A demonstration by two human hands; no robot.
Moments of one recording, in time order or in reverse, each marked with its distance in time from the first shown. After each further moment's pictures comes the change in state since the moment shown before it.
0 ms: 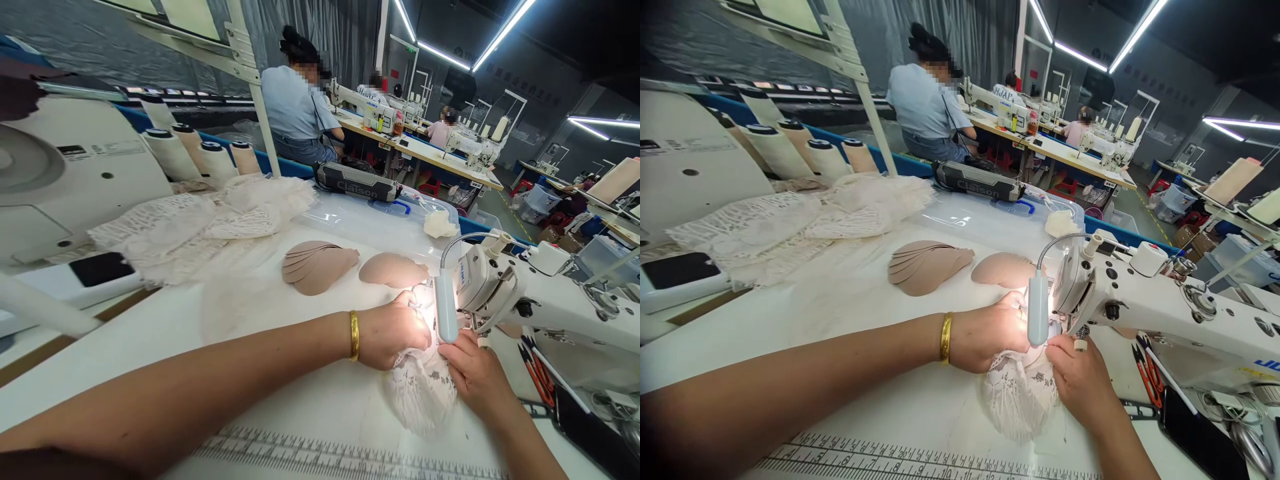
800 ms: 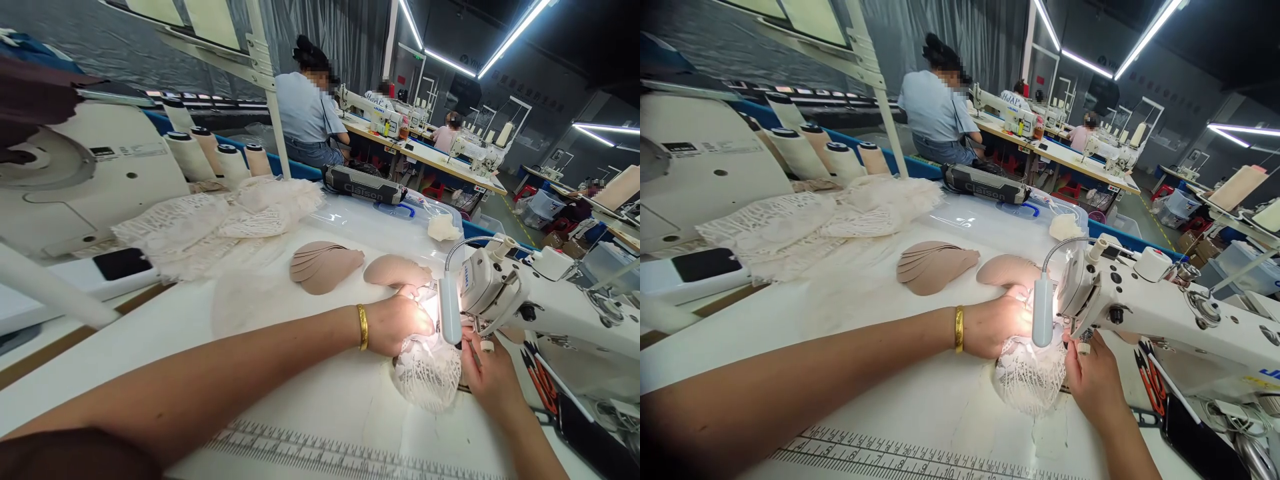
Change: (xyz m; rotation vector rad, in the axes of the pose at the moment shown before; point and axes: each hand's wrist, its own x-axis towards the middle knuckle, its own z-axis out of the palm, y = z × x) left_hand 0.002 -0.016 0.010 0.034 0.085 -0.049; right_hand 0.002 0.013 0.001 -0.113 0.286 0.019
